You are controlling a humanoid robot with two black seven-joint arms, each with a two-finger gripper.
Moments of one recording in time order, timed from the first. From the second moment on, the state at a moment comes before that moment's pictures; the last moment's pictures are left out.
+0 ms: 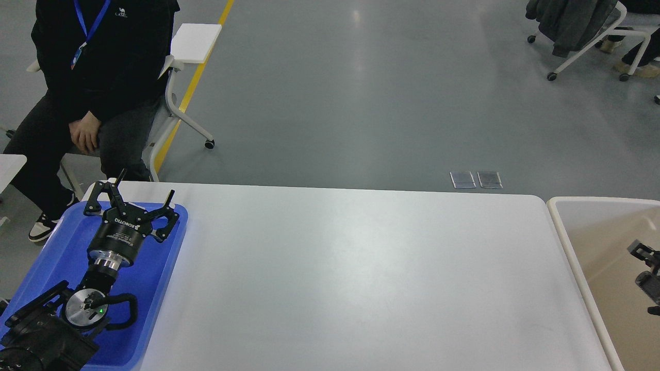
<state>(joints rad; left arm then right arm) -0.48 0.36 -0.88 -0.46 -0.17 -0.78 -0.41 0.79 -0.50 -0.36 0.21 -0.46 -0.14 -0.20</state>
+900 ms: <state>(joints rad) -0.48 0.36 -0.88 -0.46 -0.17 -0.78 -0.41 0.77 -0.61 0.71 0.69 -0.20 -0.10 -0.17</state>
